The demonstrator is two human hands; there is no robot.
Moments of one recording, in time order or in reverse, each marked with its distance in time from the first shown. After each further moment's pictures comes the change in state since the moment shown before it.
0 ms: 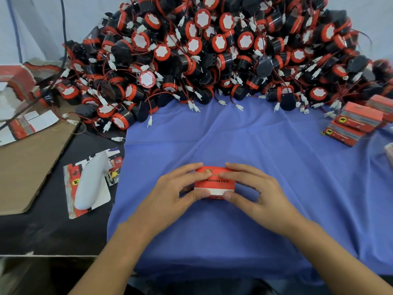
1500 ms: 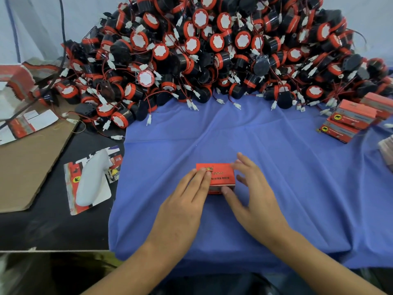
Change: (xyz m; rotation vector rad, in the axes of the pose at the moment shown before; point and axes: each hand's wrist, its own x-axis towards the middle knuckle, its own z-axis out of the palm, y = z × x) left_hand -0.031 0.023 0.038 0.860 0.121 0.187; right_hand -0.020 -0.014 0.031 -0.050 0.228 0.030
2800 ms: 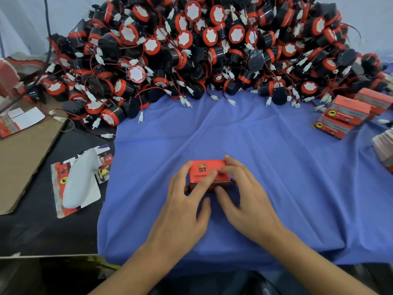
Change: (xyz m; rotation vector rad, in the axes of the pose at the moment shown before) left_hand 0.002 0.010 0.017 -0.520 0.055 -0.172; right_hand 0.002 0.000 -0.001 0.010 -0.062 0.041
